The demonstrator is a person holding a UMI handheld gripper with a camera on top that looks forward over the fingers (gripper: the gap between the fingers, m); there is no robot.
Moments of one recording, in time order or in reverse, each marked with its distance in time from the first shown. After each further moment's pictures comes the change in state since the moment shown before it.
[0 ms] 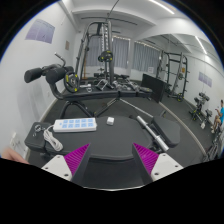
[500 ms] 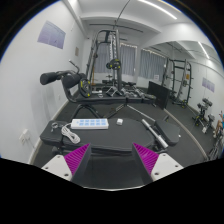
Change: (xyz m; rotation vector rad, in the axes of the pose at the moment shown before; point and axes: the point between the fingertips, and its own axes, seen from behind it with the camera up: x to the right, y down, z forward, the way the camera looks) arm -0.039 0.020 -0.132 0.073 -0.070 -0.032
